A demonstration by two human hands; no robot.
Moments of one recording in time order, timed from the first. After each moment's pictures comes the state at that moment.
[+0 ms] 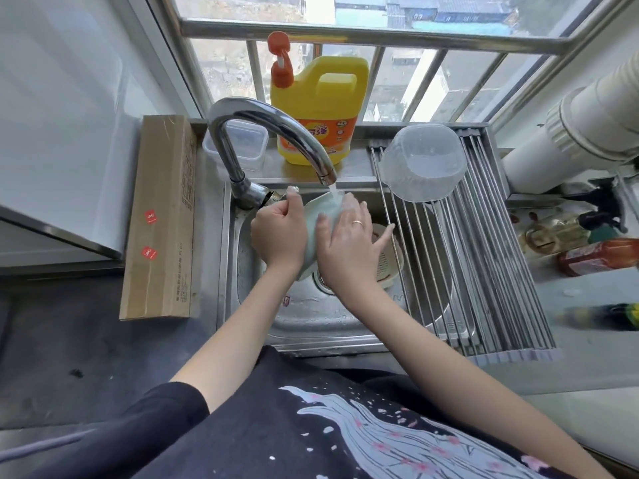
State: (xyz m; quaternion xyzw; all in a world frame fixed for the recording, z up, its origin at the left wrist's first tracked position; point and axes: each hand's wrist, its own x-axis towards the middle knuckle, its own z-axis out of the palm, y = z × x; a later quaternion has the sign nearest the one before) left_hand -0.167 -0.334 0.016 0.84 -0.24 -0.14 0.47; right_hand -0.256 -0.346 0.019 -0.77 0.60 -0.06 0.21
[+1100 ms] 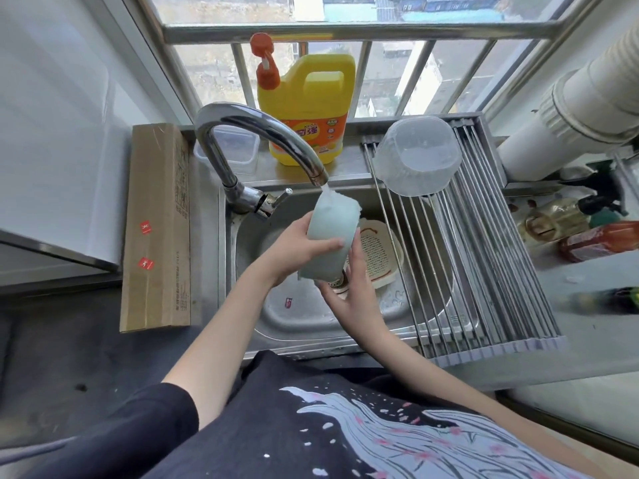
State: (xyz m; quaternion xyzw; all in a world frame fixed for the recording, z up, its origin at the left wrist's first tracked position) left_hand -0.156 -0.325 0.012 0.60 -0.34 -0.61 0.39; right_hand -0.310 -0.301 -0.031 -0.69 0.46 -0.27 0.49
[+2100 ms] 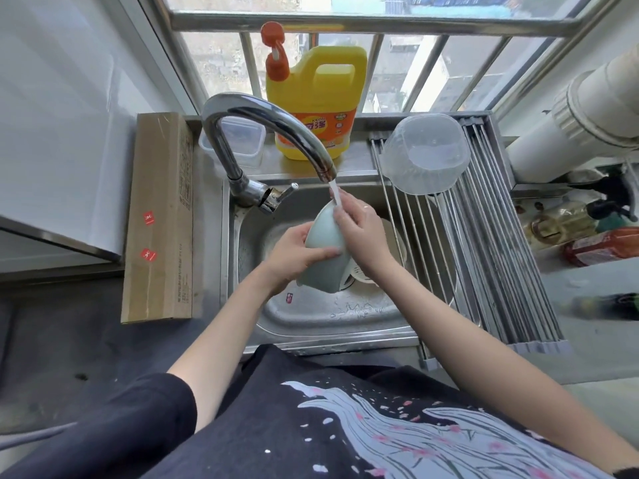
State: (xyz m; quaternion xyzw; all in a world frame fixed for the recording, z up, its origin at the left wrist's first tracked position) left_hand -0.156 -0.309 0.002 0.58 -0.32 -0.61 0.44; right_hand -0.274 -0.389 -0.011 -0.68 0.49 -0.23 0.49
